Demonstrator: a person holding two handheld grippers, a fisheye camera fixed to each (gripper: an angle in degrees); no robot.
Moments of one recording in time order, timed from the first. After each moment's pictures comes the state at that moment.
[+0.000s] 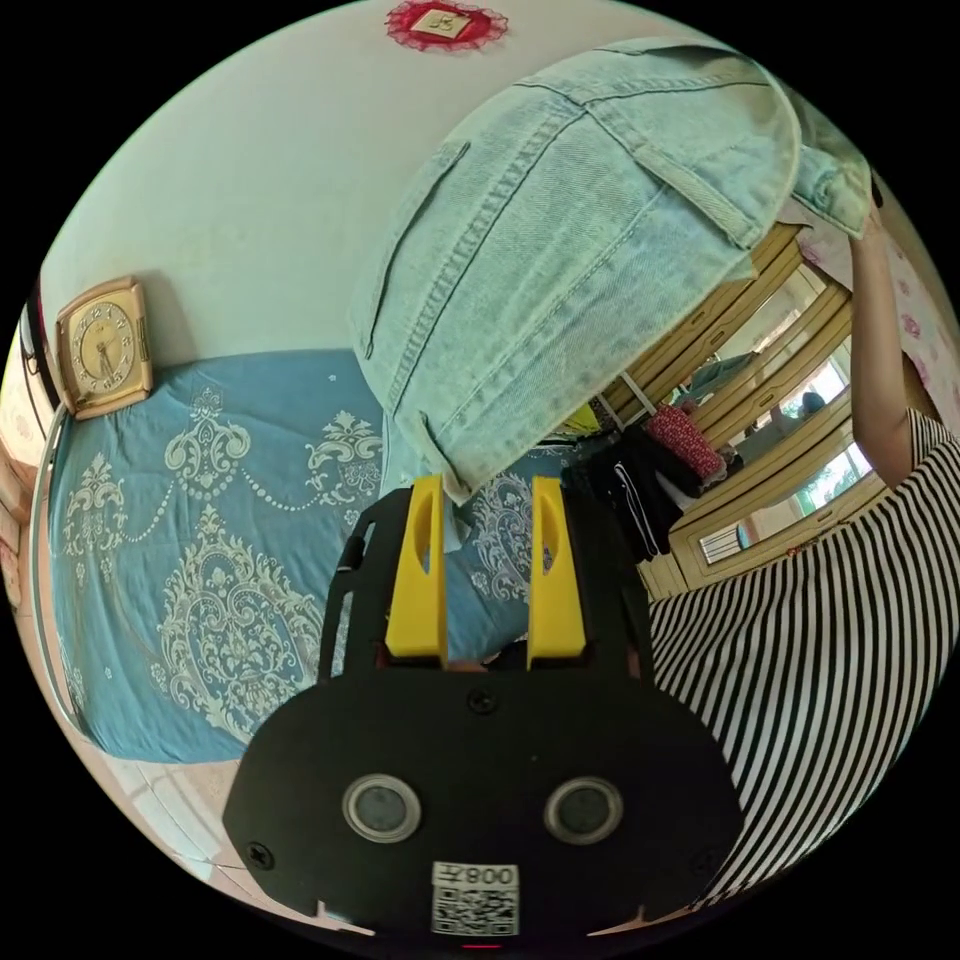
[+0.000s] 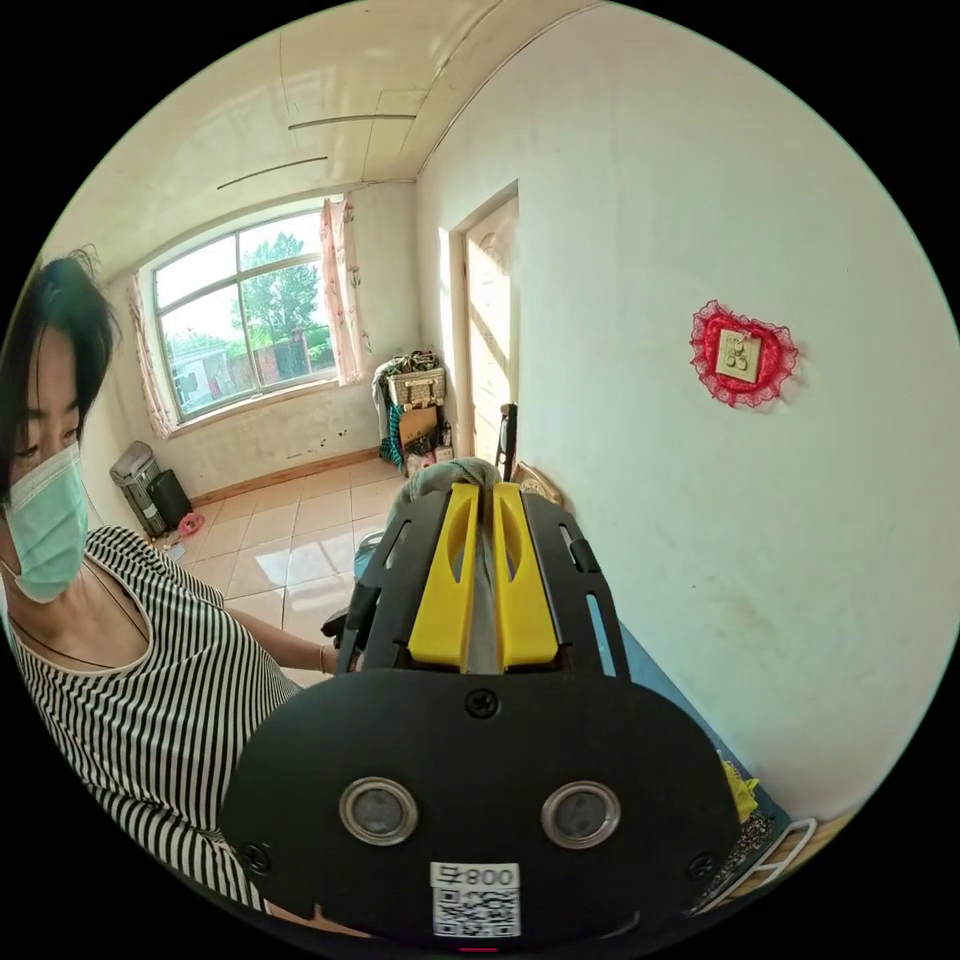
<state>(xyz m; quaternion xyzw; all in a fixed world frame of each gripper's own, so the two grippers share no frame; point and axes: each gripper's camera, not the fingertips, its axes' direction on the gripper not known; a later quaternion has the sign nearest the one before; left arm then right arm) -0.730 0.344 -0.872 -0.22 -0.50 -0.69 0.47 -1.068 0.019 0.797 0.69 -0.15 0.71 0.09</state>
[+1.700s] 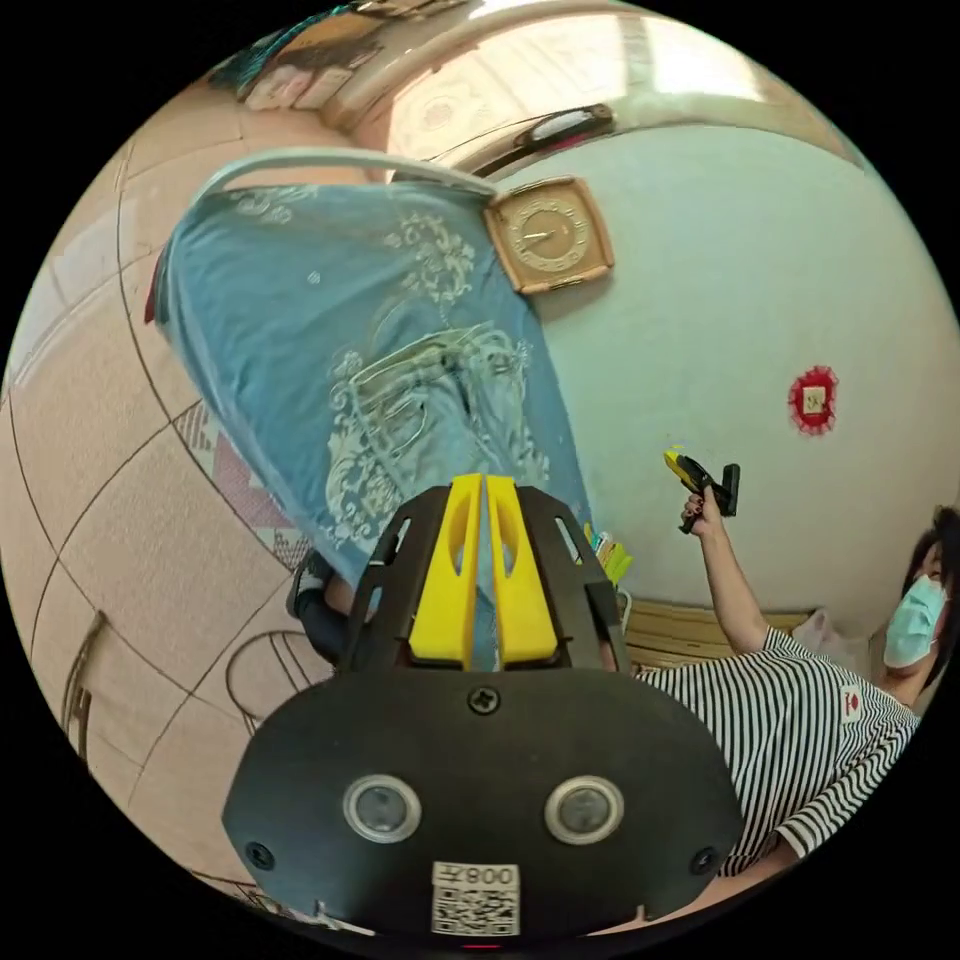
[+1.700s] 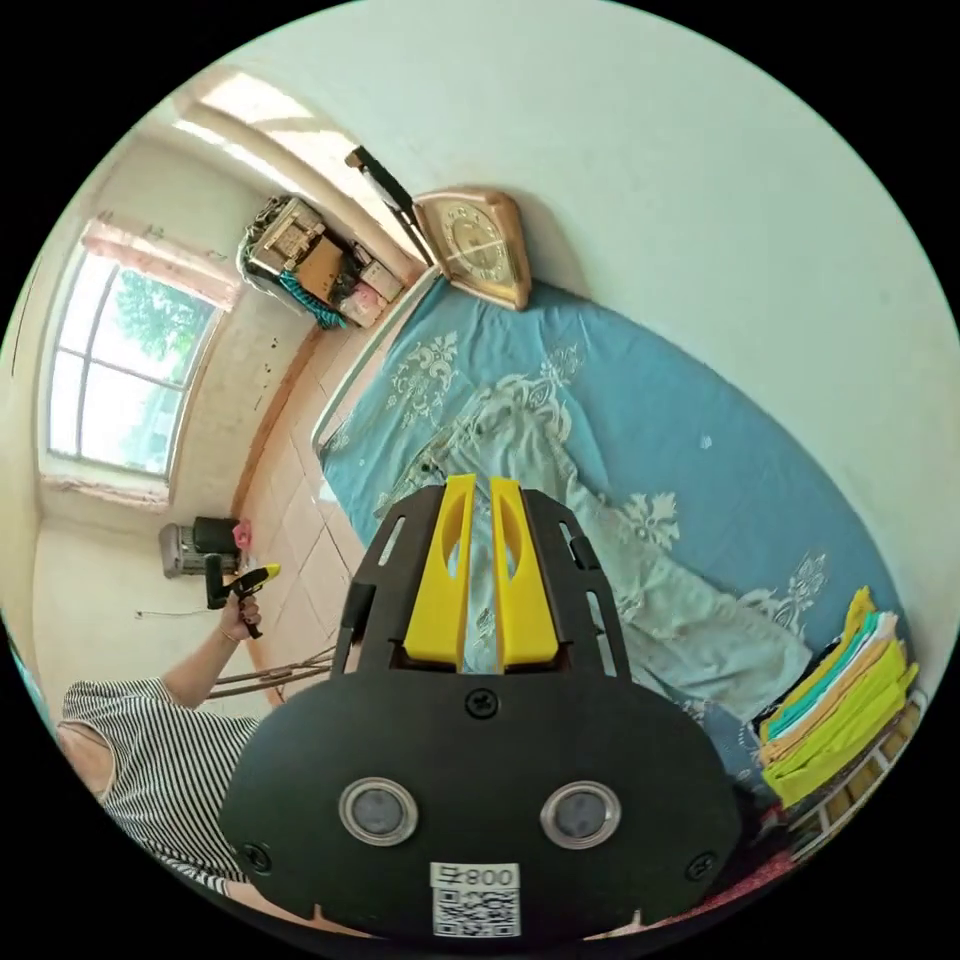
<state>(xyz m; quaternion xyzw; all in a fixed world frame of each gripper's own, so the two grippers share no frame) 0.221 0.098 -0.810 0.16 -0.65 -0.73 0.11 -0.309 -0.124 0.908 0.61 -0.52 0.58 0.14</state>
